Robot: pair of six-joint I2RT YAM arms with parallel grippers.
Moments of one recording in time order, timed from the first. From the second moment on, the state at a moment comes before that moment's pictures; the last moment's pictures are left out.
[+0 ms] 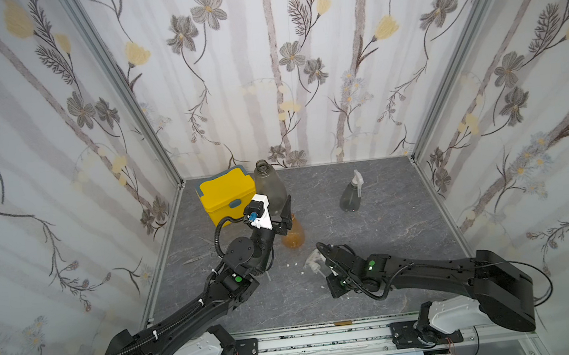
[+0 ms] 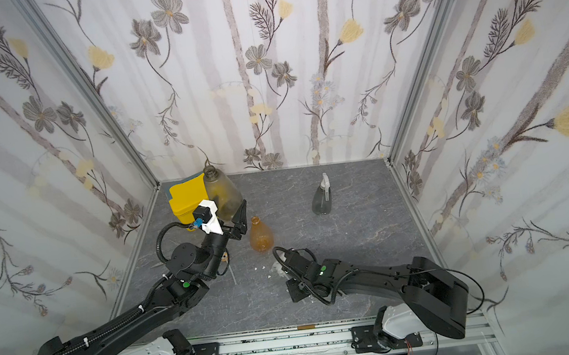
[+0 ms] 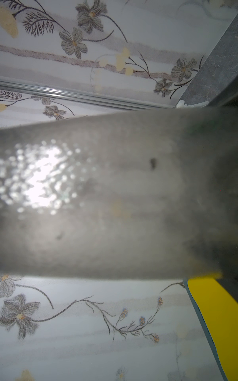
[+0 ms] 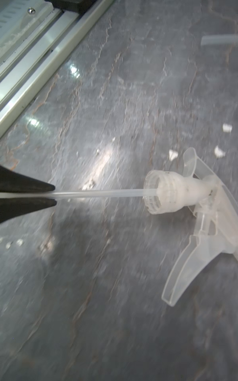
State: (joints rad) left arm -0.81 1.04 0.63 0.70 -0.43 0.05; right arm 1.00 1.31 0.65 -0.43 0.01 0.65
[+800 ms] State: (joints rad) left arm -0.81 1.07 0.62 0.69 -0.29 0.02; right arm 0.73 1.21 0.68 -0.48 0.00 0.66
